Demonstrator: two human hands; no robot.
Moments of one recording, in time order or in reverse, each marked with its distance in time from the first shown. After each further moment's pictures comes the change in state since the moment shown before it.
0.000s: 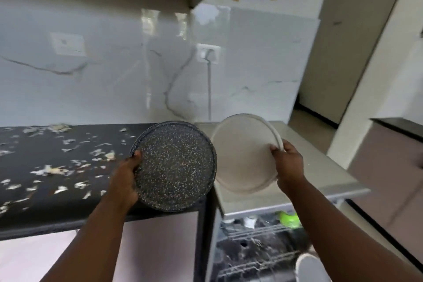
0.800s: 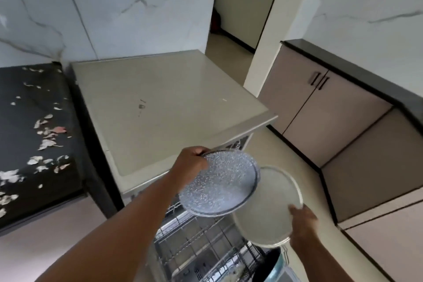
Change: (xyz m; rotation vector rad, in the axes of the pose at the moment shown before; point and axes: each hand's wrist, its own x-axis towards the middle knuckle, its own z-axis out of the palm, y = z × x) left_hand -0.018 -0.275 0.247 0.808 -0.733 -0.260; right_hand -0.059 0.179 -0.298 -0.229 0.762 0.590
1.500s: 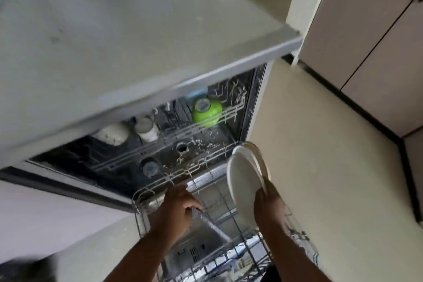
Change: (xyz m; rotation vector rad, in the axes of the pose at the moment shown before) left_hand 0.055 -0.263 0.151 0.876 0.221 0.195; right_hand 0.180 0.144 0.085 -0.571 -0.406 -0.352
